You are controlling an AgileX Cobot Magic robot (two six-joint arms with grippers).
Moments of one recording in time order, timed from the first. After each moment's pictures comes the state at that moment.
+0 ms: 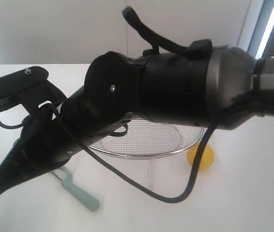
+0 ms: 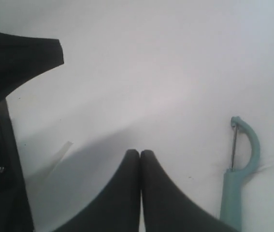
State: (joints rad) left arm -0.07 0.00 0.02 -0.16 0.40 0.22; right arm 1.02 1.74 -1.31 0.56 0.48 -0.46
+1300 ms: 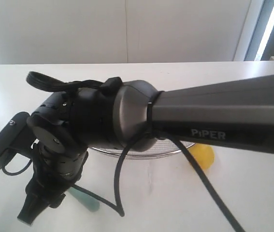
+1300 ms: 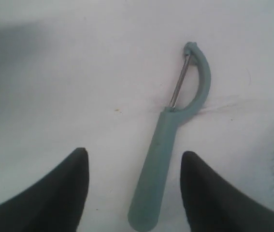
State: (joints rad) left arm -0.07 0.00 0.02 -0.16 0.40 0.22; right arm 1.09 1.97 -1.48 -0.09 0.73 -0.07
